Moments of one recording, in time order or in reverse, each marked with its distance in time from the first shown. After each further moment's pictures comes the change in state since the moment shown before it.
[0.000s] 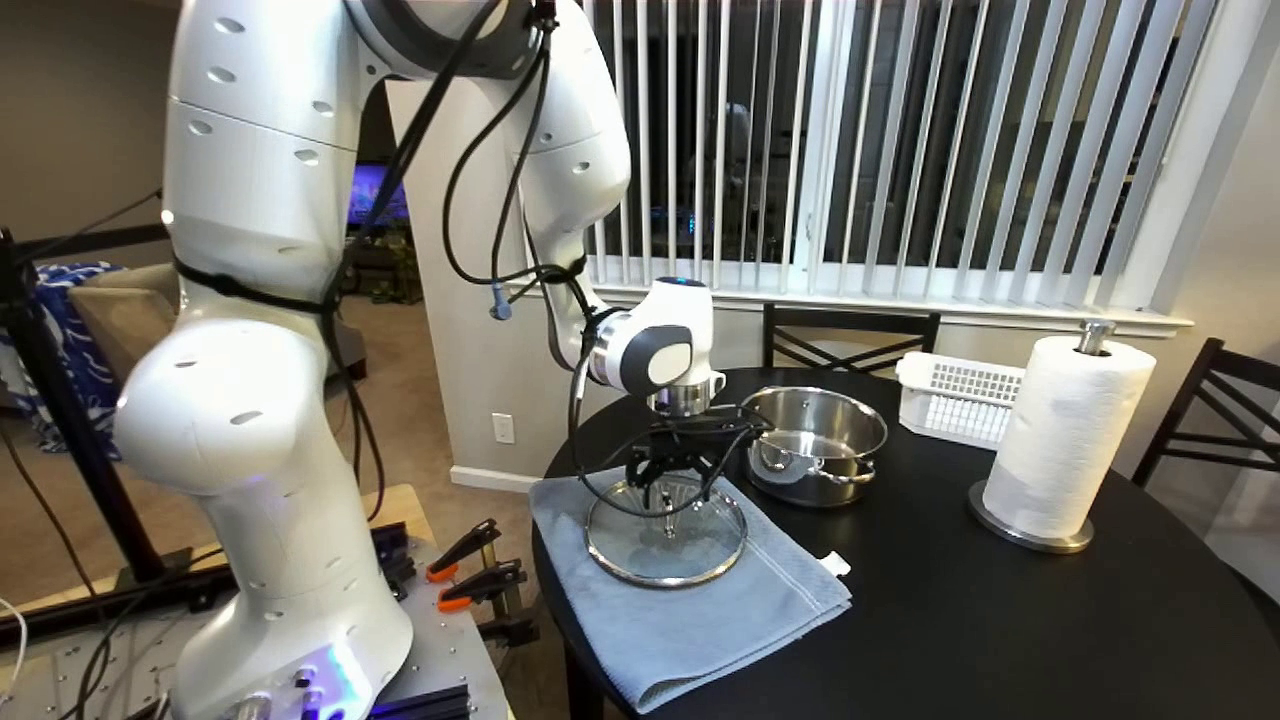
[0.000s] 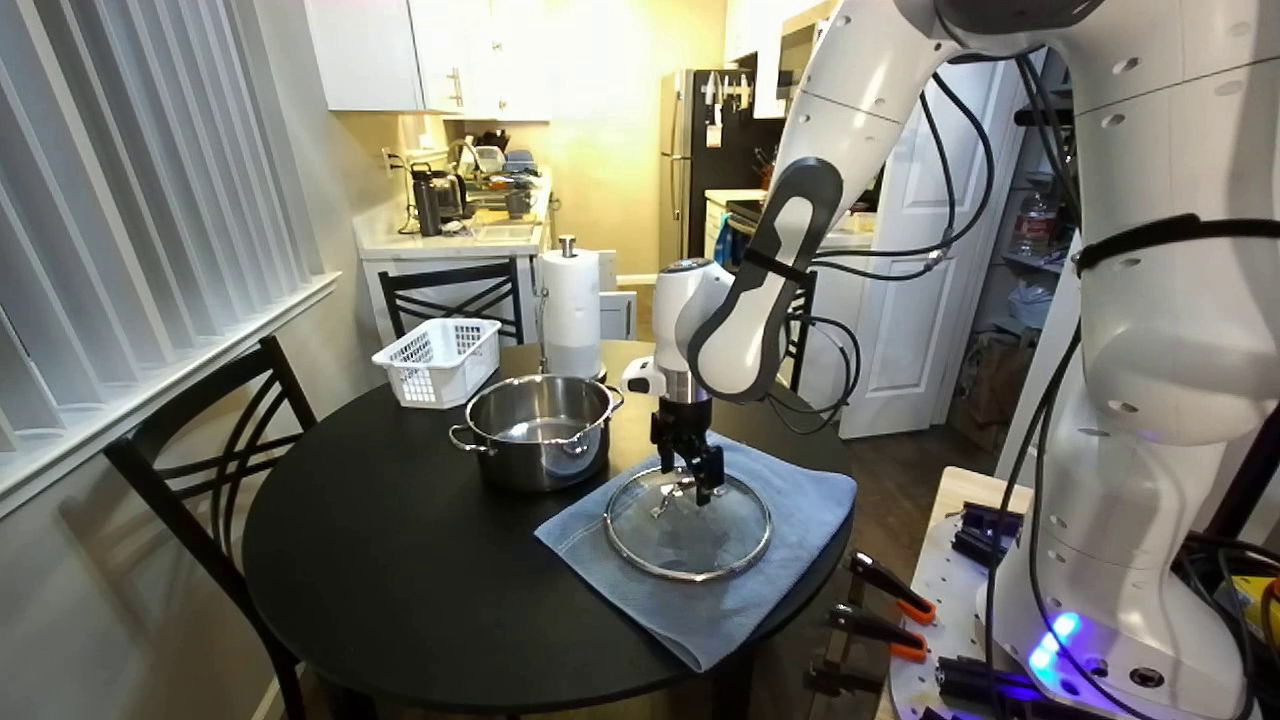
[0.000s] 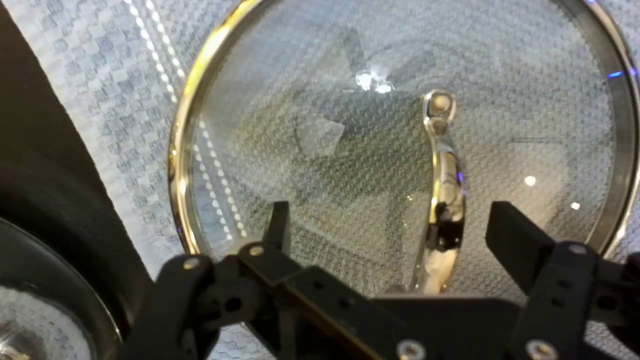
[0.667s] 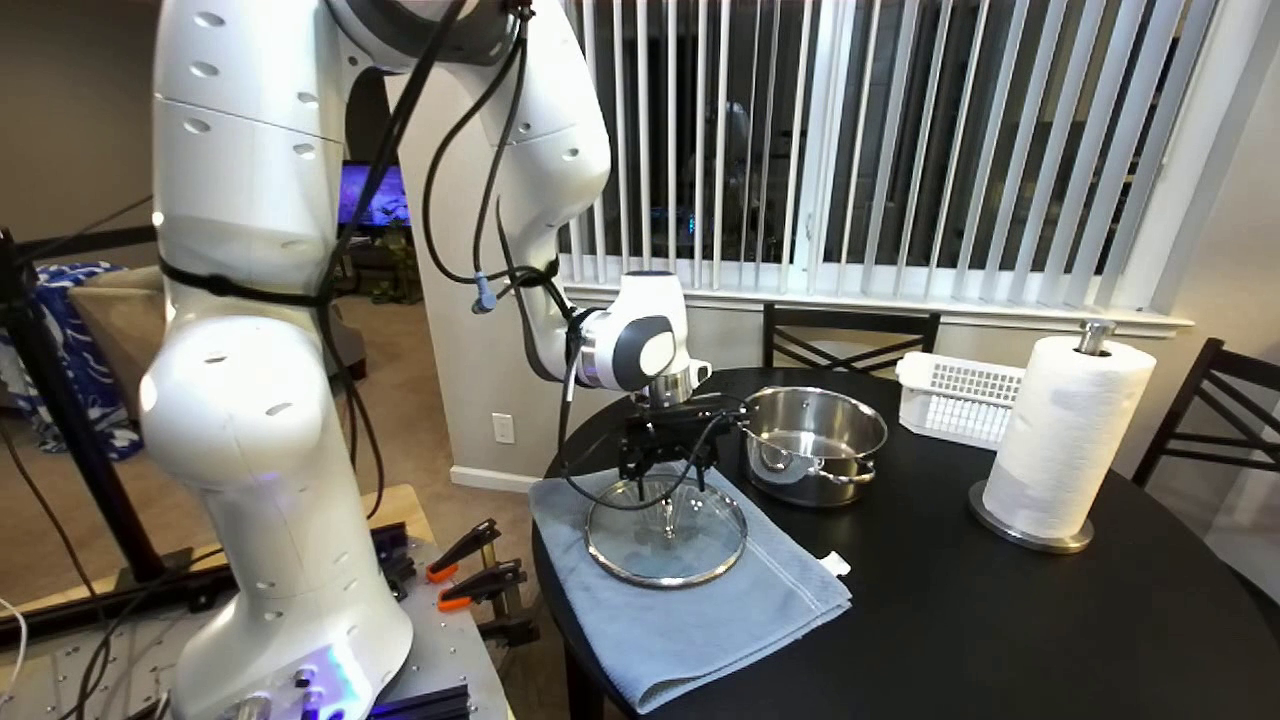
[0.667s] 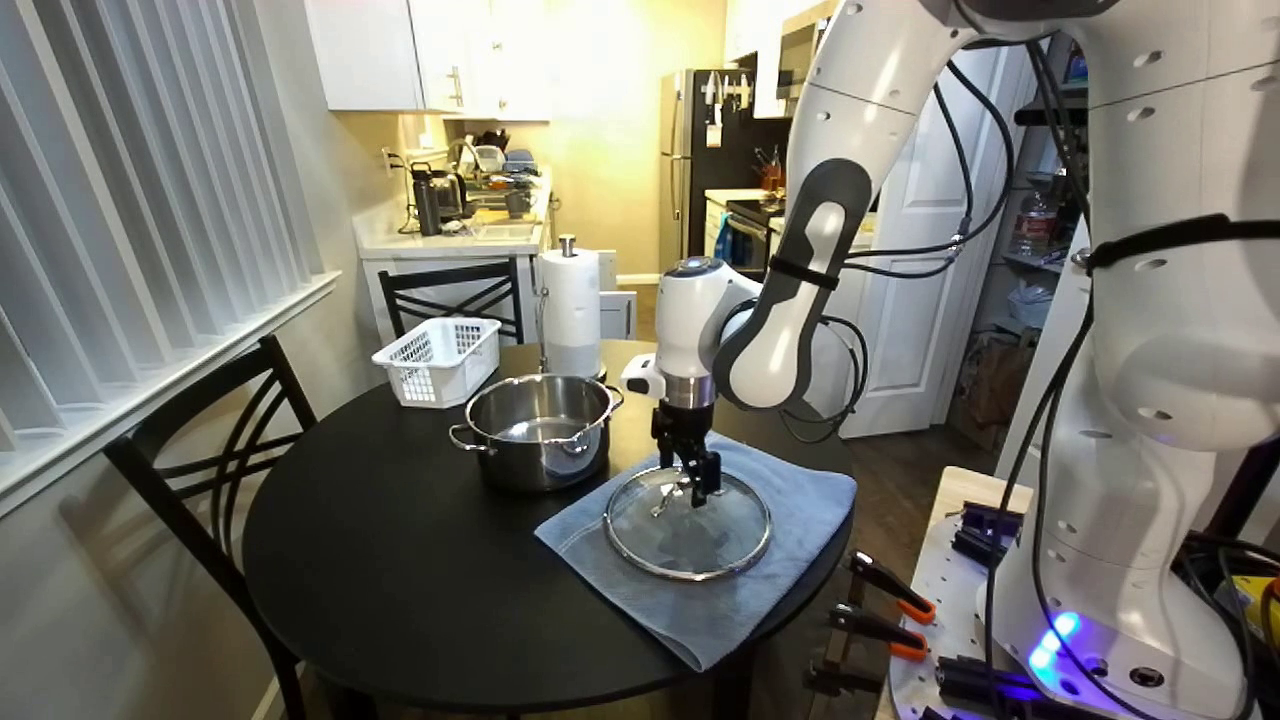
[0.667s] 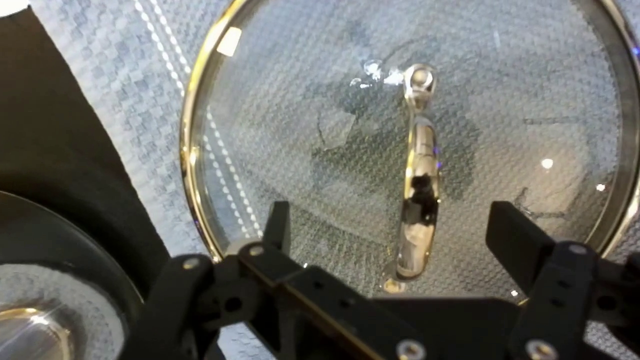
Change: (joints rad) arm 0.151 -0.044 -0.125 -0.057 -0.189 0.085 0.295
